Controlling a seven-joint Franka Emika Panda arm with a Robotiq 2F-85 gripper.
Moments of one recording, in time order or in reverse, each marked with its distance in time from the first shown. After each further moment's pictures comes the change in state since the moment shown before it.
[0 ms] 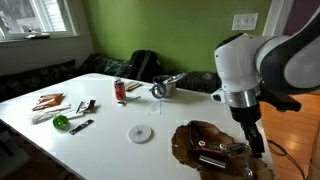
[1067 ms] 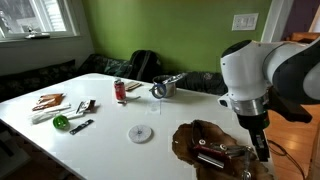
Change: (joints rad) arm 0.016 0.008 0.002 -0.048 -0.054 0.030 0.164
